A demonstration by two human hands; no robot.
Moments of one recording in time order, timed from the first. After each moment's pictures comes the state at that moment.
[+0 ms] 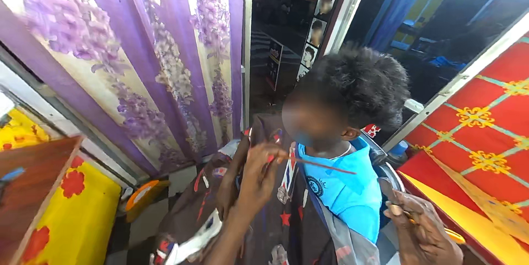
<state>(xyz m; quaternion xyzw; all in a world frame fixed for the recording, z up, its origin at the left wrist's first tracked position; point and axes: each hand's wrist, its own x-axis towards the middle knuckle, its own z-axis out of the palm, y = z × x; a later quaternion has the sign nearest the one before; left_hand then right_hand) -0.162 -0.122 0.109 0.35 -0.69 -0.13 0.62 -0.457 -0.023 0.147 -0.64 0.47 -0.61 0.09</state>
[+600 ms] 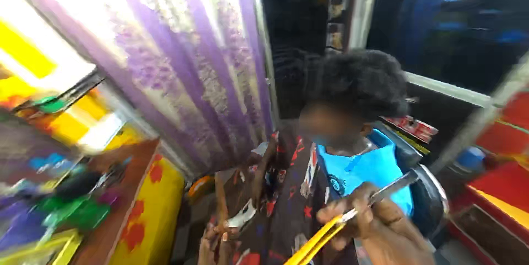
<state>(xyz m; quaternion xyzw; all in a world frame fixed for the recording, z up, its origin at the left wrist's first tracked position) -0.109 0.074 0.024 0.59 -0.39 -0.23 0.67 -0.395 -0.021 0.198 -0.57 0.06 -0.49 0.65</state>
